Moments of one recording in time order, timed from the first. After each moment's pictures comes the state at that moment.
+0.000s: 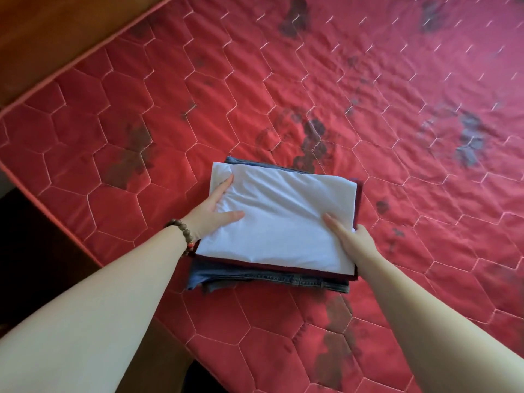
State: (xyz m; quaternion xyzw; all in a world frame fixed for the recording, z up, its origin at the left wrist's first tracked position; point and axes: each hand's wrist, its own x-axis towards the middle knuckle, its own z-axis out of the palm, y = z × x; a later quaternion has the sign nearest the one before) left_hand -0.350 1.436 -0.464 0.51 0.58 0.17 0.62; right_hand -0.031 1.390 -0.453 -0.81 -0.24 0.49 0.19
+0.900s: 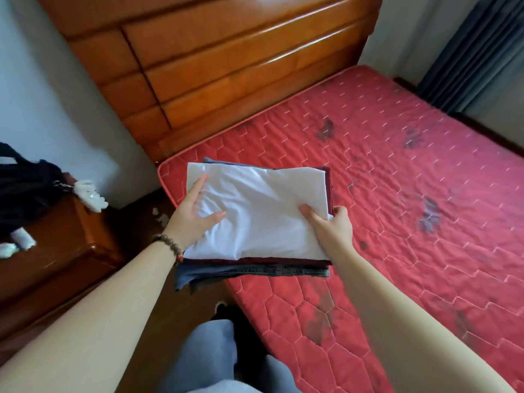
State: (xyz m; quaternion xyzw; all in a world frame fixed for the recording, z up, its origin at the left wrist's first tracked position) left_hand -0.433 1.246 -0.117 0.49 0.68 0.40 0.38; right_hand -0.140 1.308 -0.124 -0.72 -0.45 0.44 0.30
